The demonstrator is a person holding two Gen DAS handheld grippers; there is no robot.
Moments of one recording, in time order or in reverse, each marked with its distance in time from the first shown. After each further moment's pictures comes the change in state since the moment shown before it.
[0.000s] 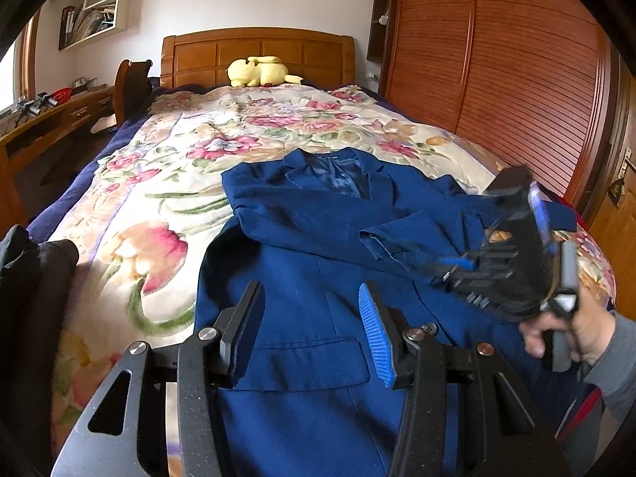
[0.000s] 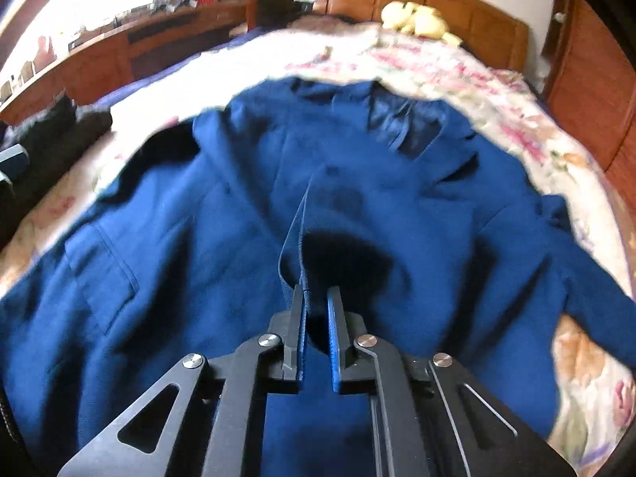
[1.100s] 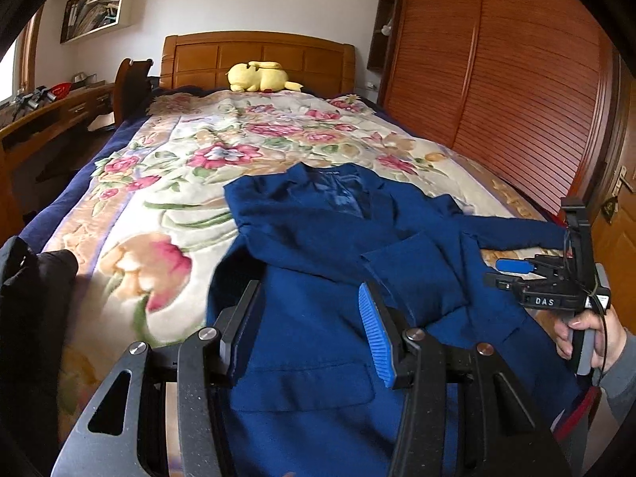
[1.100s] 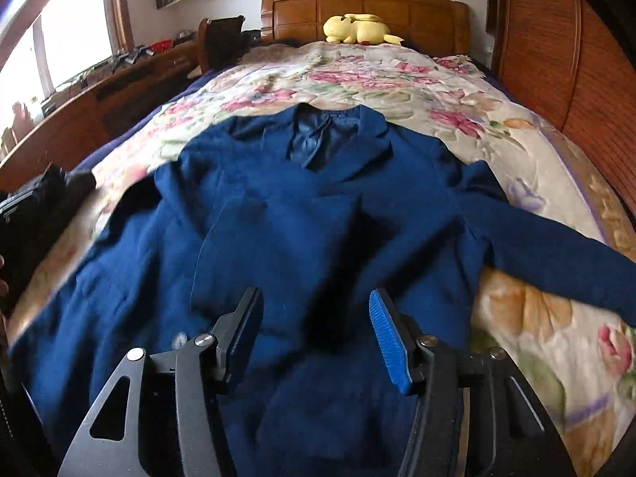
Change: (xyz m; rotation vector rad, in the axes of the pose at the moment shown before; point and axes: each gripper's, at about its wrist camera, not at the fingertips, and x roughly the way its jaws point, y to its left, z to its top) left arm -0.006 0.016 0.017 -0.028 -0.020 -0.040; right arm -0.024 -0.043 -0.043 0.167 -0.057 -0.020
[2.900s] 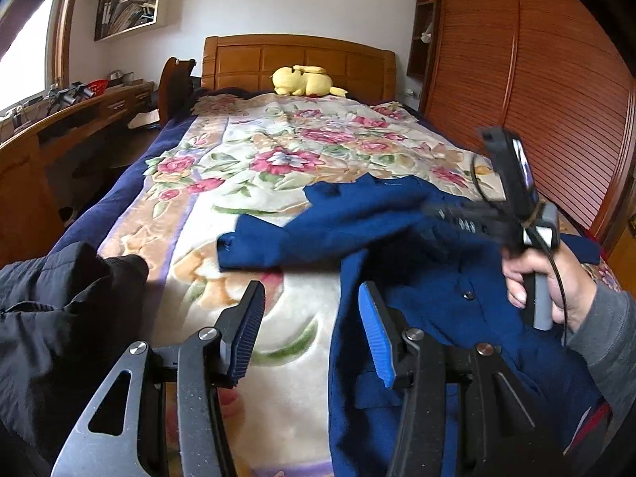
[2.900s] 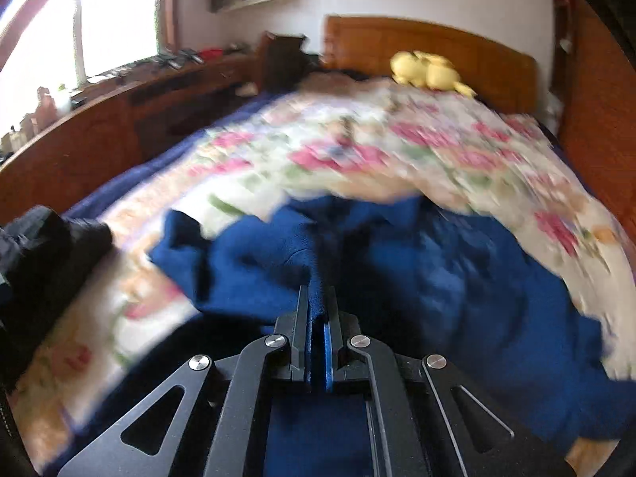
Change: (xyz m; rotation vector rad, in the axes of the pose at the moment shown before) left arm -0.017 0.092 0.009 -0.039 -0.010 0.115; right arm 0.015 0.098 0.155 -0.140 -0.086 0.072
